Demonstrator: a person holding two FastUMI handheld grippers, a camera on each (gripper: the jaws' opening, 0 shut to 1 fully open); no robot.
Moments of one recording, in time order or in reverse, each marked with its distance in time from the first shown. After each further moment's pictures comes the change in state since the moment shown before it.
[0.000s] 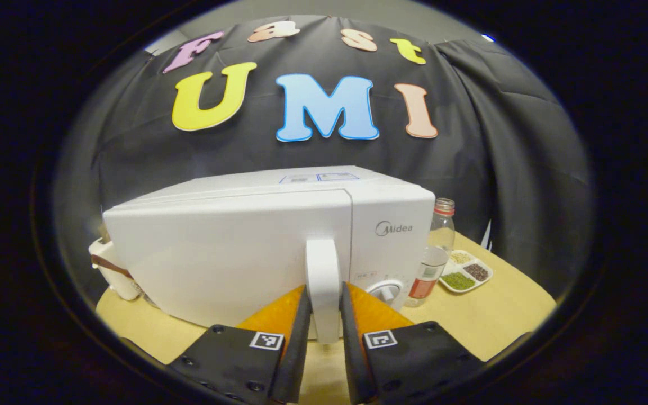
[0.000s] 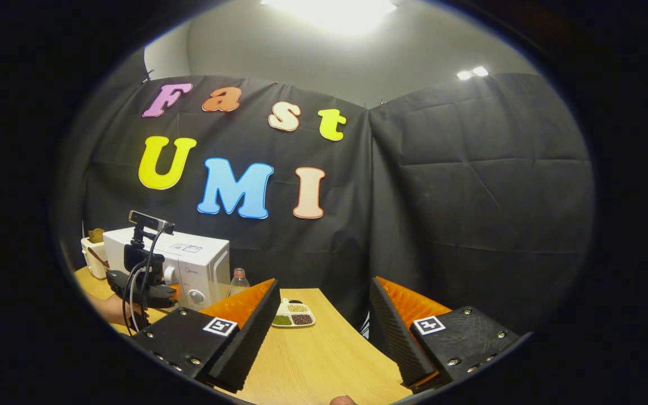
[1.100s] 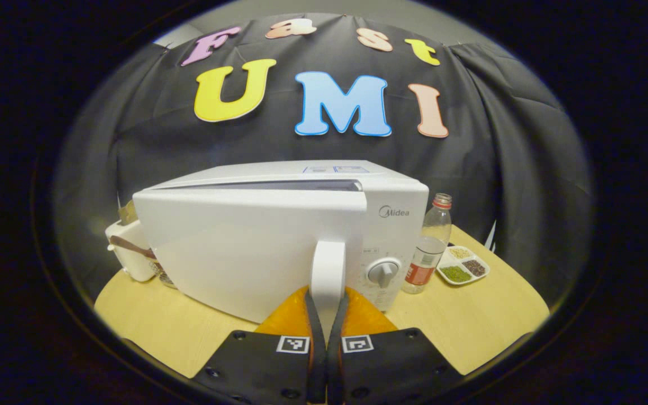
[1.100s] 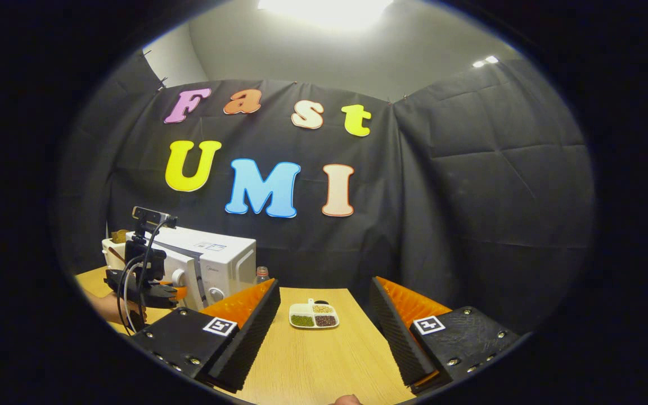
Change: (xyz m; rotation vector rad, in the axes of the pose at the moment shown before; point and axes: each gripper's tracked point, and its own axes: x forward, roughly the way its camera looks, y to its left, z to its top) left arm -0.061 0.010 -0.019 -0.089 0.063 0.033; right arm 0.029 0.022 -0.013 0.027 -0.009 0.228
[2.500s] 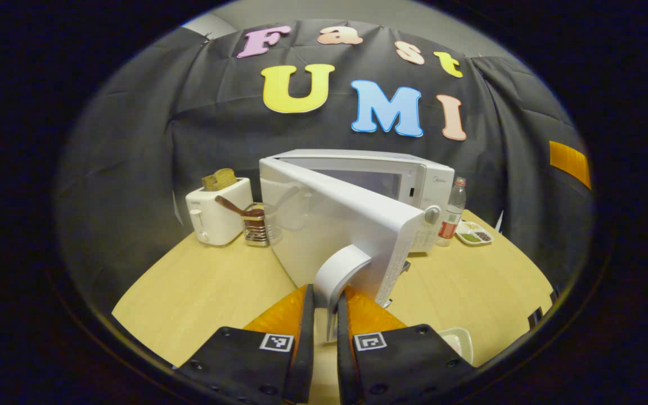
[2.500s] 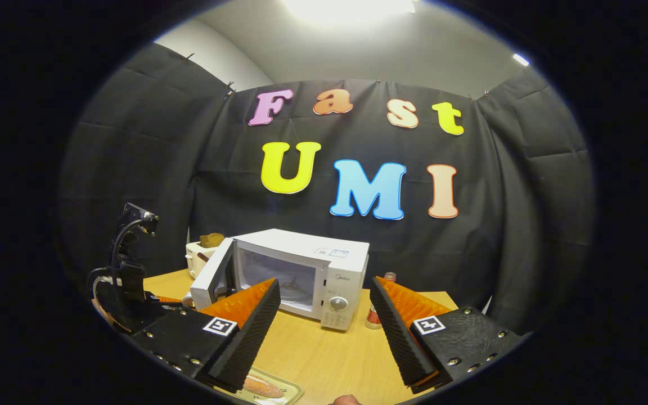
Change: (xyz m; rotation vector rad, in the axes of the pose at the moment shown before) left arm -0.195 0.175 -0.073 -0.047 0.028 0.118; right arm -0.029 0.218 0.020 -0.010 -0.006 0.411
